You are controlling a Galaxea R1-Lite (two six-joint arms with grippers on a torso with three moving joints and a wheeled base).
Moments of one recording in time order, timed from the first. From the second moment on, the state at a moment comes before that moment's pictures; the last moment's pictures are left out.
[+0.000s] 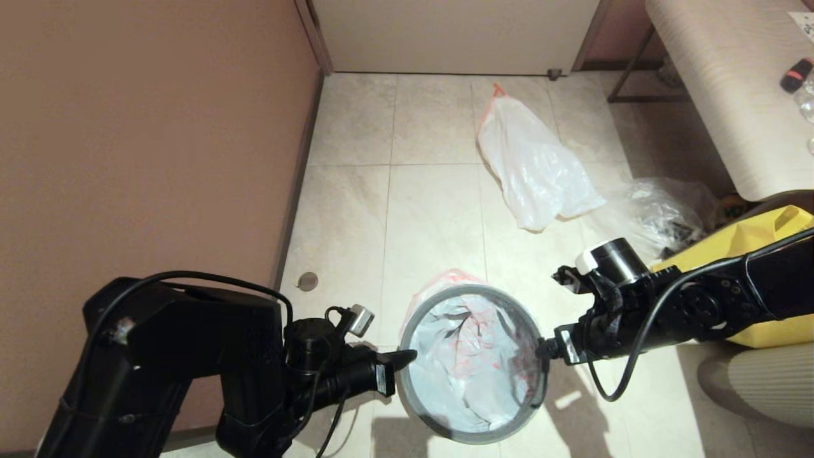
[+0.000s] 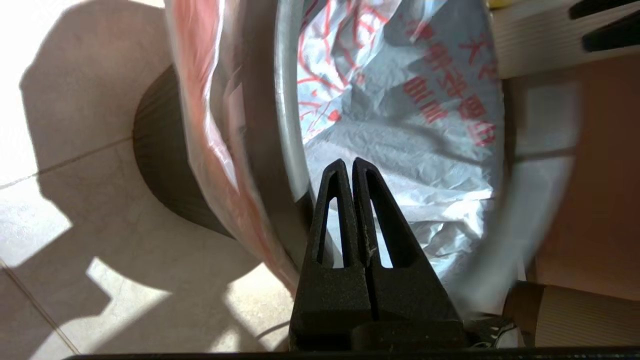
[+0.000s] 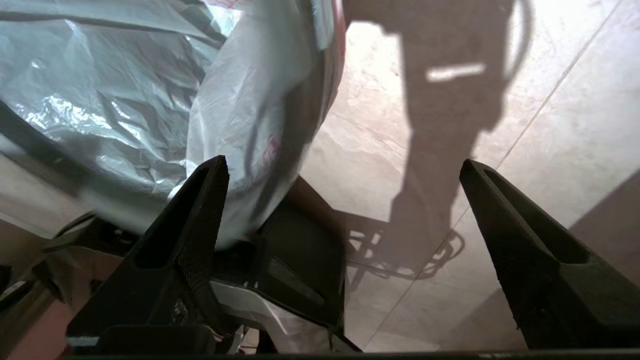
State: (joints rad) left arm -0.43 2.41 -0.56 -1.52 -0.50 -0.24; right arm 0.39 1.93 -1.08 0.13 -0.03 0.18
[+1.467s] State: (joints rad) left arm -0.44 2.41 -0.61 -1.52 -0.50 -0.28; right arm 0.29 2.21 -1.14 -0.03 0.42 0.10
